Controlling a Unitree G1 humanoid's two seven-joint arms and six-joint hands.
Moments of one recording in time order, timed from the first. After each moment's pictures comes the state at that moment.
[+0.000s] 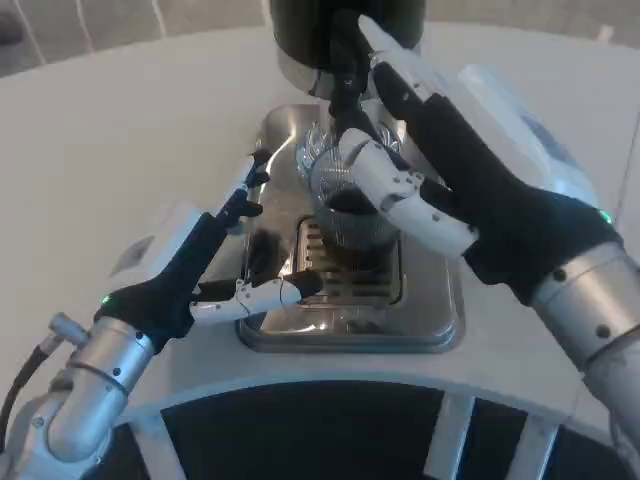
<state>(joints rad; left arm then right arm) -0.54 0.46 -0.10 0.56 0.40 -0.54 0.03 -0.50 -0.30 0.28 -0.80 -0.68 0.59 0.42</state>
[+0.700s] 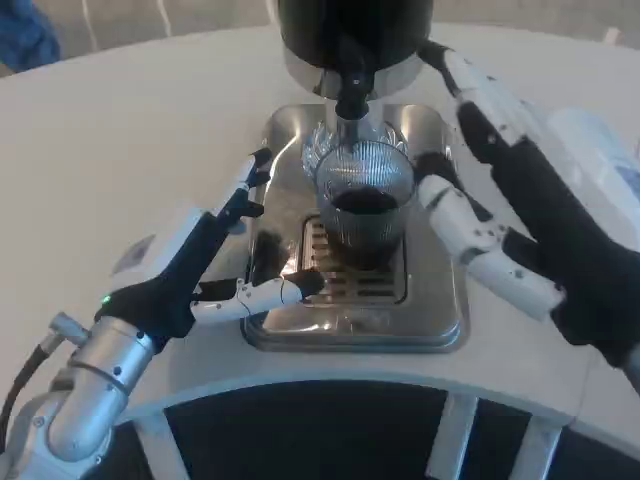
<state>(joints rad) -0.54 0.46 -0.10 0.56 0.40 -0.54 0.03 -0.26 -0.36 0.19 -0.99 -0.81 0.56 0.50</state>
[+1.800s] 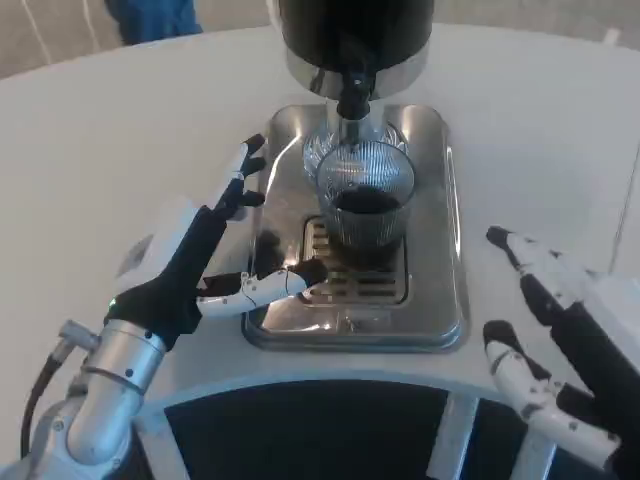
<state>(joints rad) -0.58 0.41 -0.09 0.70 0.40 -0.64 0.14 0.16 -0.14 -0.02 -1.03 -0.97 0.25 0.73</state>
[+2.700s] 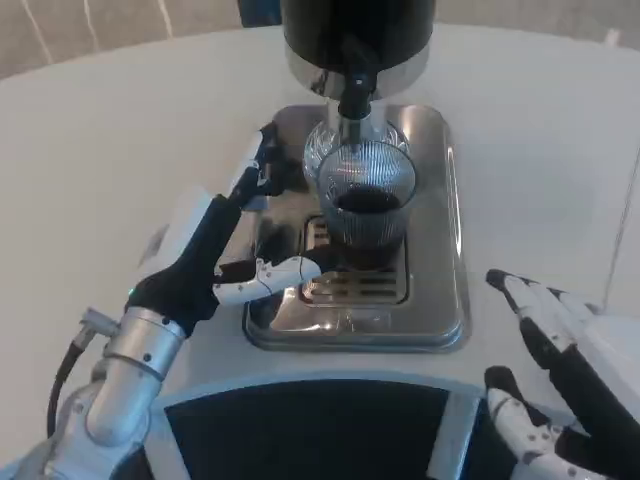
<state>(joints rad) -0.70 0.37 -0.11 0.91 0.36 -0.75 0.15 0.25 0.06 -0.14 -1.03 -1.04 -0.02 0.84</state>
